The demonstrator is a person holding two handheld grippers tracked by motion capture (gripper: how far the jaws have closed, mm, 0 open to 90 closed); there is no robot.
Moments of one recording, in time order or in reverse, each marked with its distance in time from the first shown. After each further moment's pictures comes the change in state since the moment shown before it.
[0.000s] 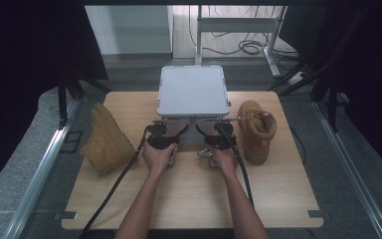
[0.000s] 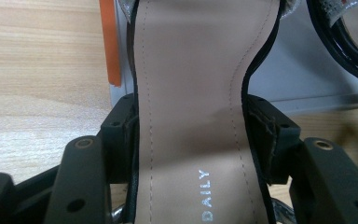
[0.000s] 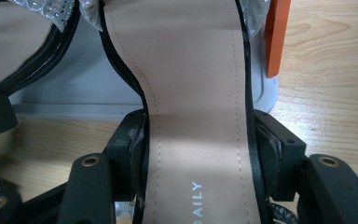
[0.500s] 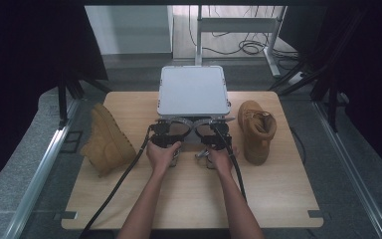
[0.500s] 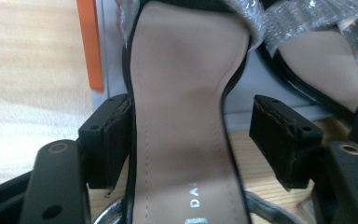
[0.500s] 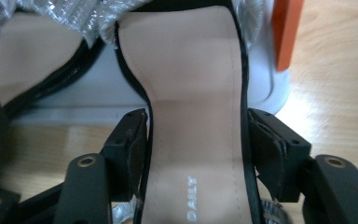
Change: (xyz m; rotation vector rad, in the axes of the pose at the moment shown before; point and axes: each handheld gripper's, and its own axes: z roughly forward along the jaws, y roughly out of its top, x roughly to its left) left arm -0.008 0.007 0.001 0.003 -0.007 -0.006; right arm 0.009 0.001 0.013 0.031 -0.063 0.005
